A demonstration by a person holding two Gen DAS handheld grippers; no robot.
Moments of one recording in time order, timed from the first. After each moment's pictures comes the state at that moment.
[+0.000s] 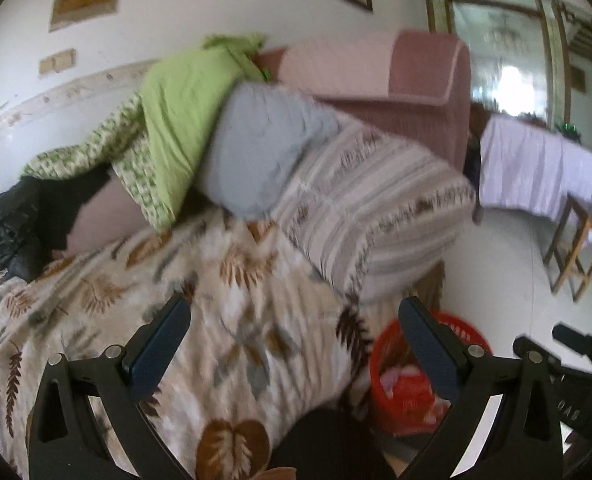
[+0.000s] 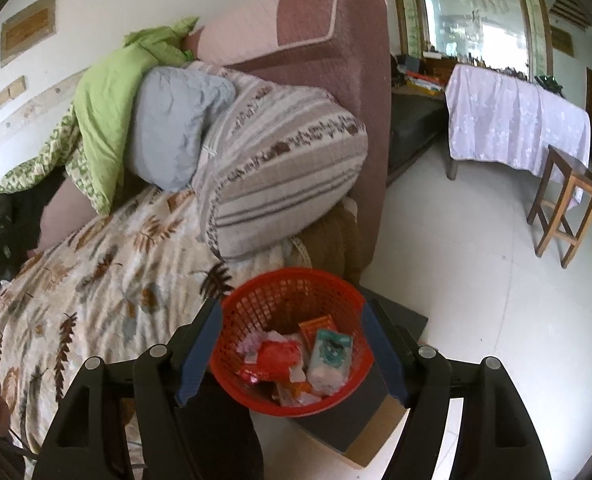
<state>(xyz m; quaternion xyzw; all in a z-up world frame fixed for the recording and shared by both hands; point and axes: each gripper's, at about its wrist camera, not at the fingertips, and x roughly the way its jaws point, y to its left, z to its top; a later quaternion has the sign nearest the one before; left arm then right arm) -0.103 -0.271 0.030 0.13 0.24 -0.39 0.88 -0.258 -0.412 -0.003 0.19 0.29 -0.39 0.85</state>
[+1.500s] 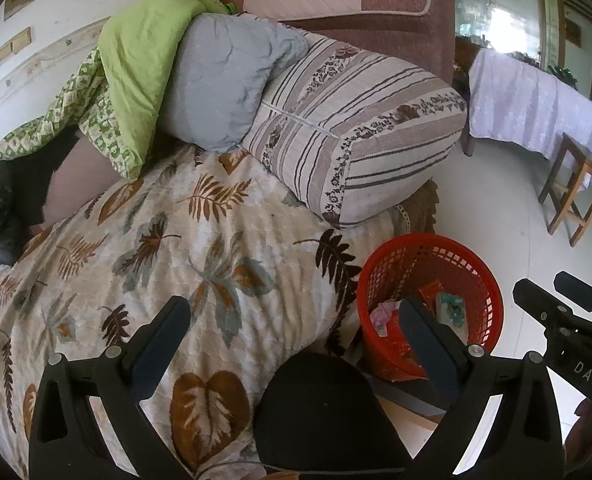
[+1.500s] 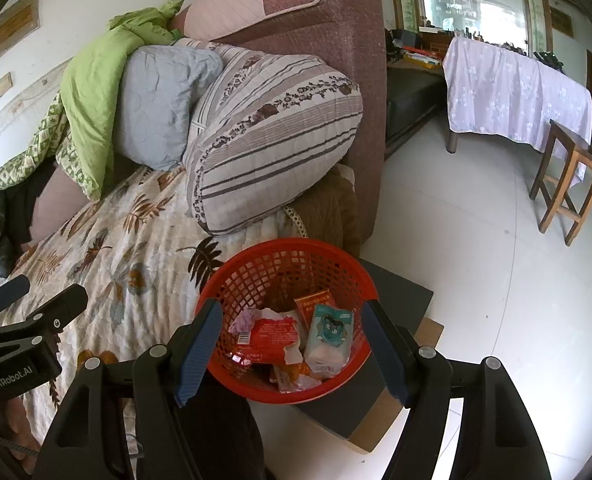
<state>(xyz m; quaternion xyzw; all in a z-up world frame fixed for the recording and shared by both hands) -0.108 -0.299 -0.022 0.20 0.32 -0.40 0.83 -0.254 -0.421 -0.029 0.22 0.32 -0.38 0.84</state>
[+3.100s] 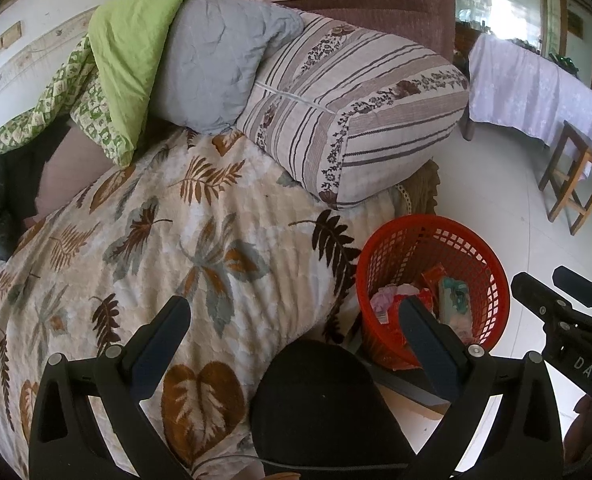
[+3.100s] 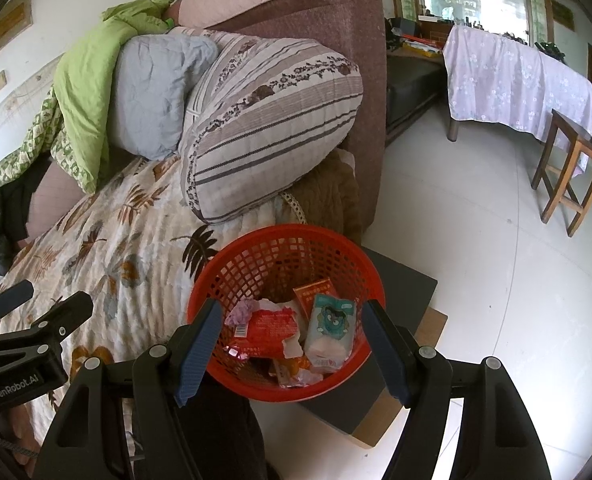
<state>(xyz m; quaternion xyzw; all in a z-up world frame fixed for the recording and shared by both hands) -0.102 -0.303 -0.040 0.22 0.34 -0.40 0.82 -0.251 -0.425 -0.044 0.24 0.33 -0.38 0.83</state>
